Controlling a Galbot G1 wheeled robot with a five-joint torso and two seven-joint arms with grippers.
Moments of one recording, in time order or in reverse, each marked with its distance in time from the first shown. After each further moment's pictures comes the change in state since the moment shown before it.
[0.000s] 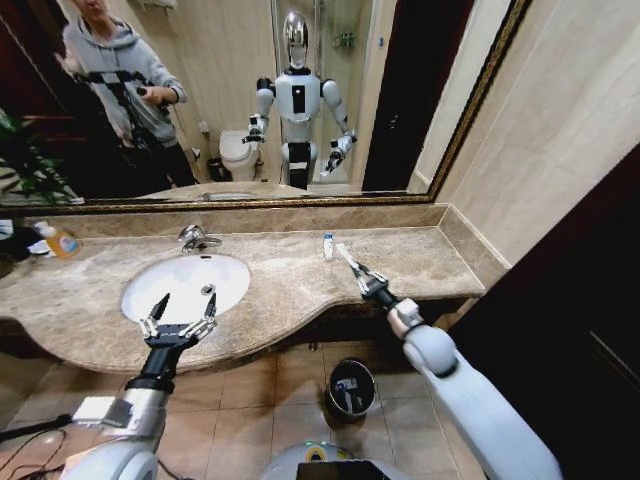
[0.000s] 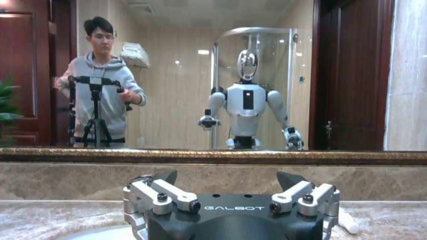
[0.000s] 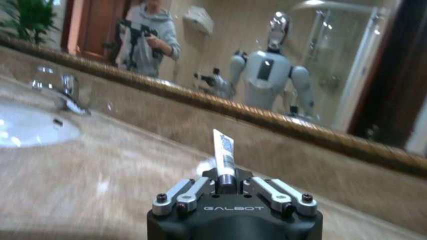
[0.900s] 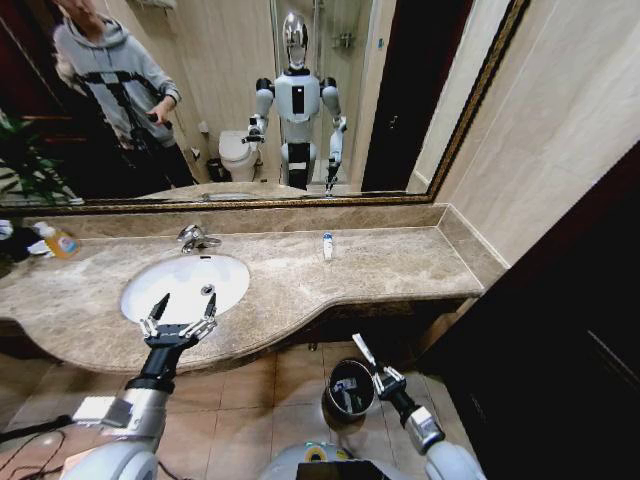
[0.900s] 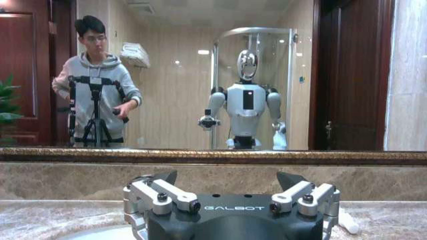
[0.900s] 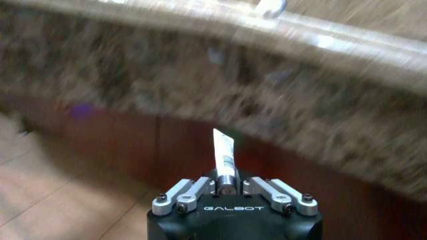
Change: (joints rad) left arm 0.000 0.000 0.000 0.000 0.000 0.000 0.000; right arm -0.307 0.167 -0.042 -0.284 -0.222 0.150 -0.053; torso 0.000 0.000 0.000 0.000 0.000
